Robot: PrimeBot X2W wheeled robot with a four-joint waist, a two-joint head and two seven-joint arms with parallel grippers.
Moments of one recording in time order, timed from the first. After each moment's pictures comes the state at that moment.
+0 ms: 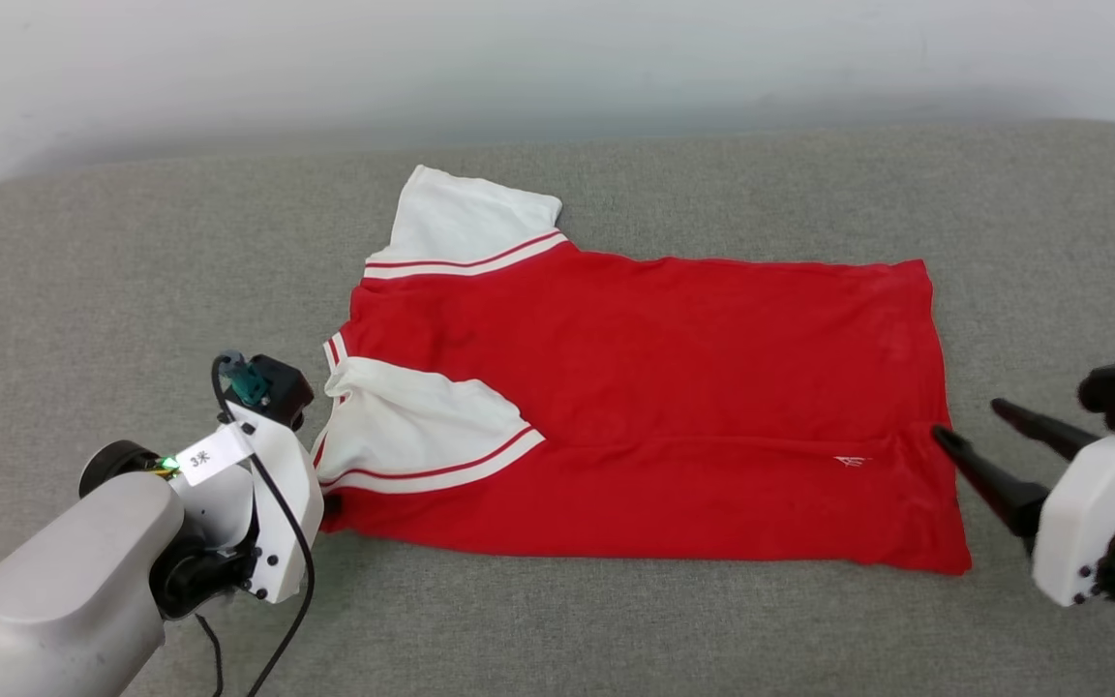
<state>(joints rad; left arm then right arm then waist) -0.69 0.67 -0.96 0.47 -0.98 -0.13 0.53 -0.33 -0.67 0.45 0.19 0.77 0.13 0.24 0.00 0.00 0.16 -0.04</state>
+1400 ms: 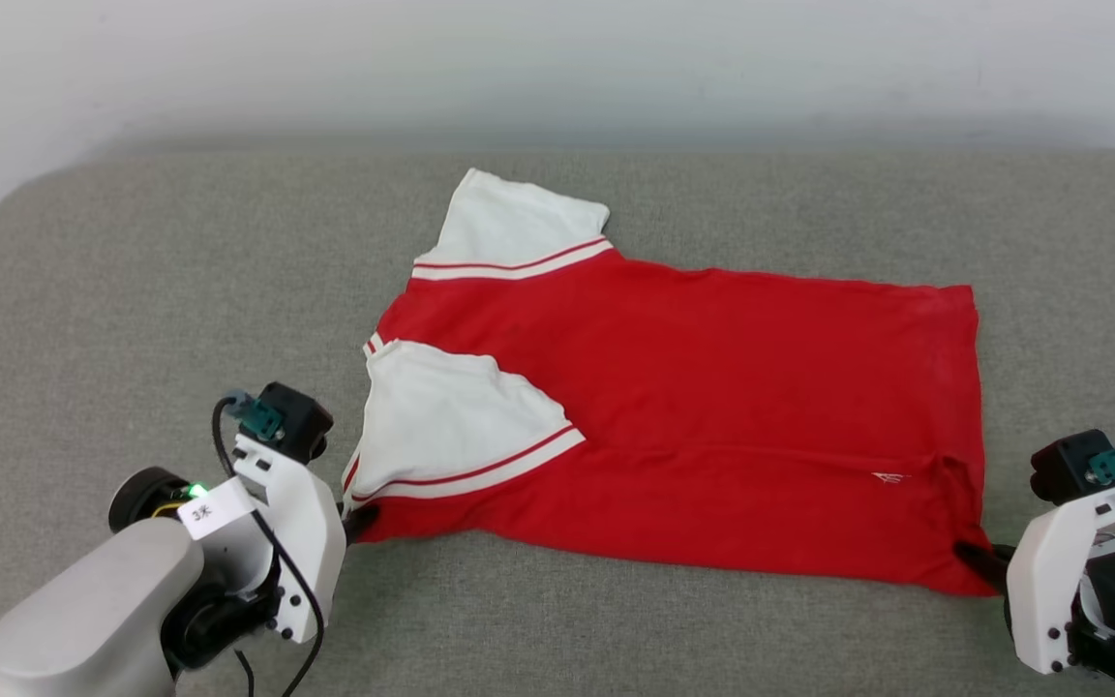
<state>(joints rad) -0.61 0.70 -0.96 0.29 -0.99 -0.07 0.39 -0.34 -0.62 0.54 0.44 0.79 0.13 0.42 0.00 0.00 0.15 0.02</state>
